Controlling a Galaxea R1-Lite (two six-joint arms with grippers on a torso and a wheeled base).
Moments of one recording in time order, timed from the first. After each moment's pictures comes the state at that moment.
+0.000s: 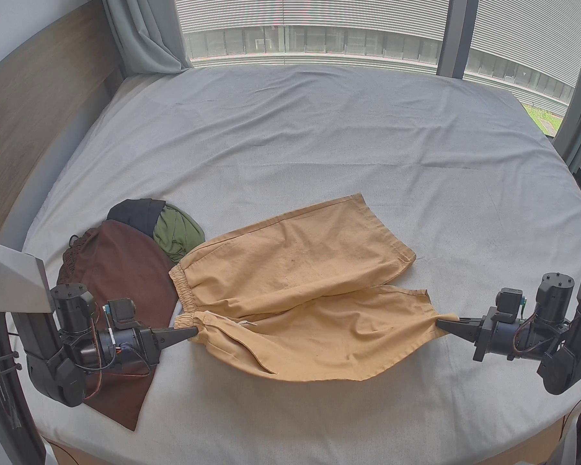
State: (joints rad) left arm -0.04 2.19 -0.27 -1.55 -0.90 -0.35; right arm 0.06 2.04 -0.15 -1.54 0.79 0.15
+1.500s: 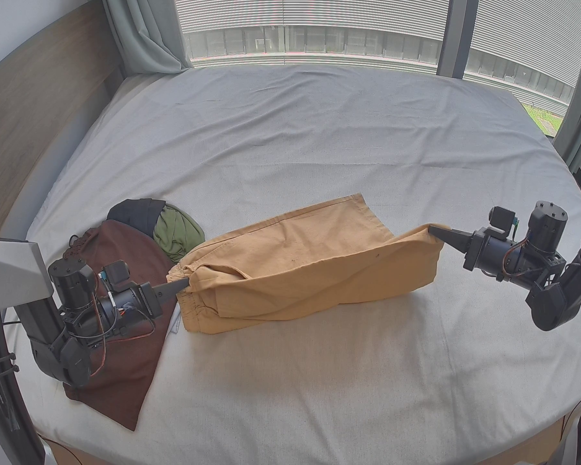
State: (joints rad) left arm -0.06 2.15 -0.44 -1.55 -0.67 -0.52; right arm 0.08 2.00 -0.66 -1.31 0.74 0.33
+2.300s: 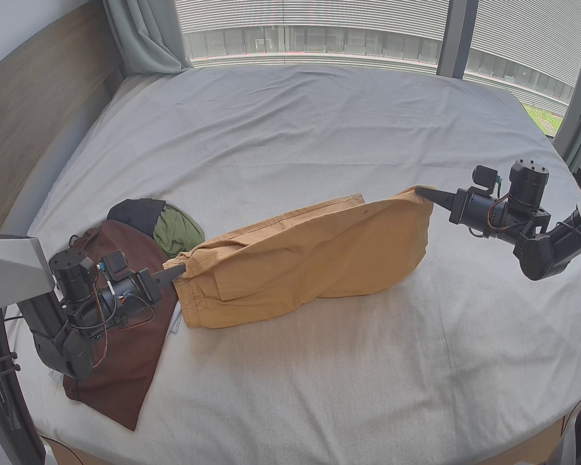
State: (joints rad) left arm -0.05 2.17 -0.50 -1.55 -0.61 -0.58; right arm 0.09 2.06 -1.06 -0.96 0.72 0.33
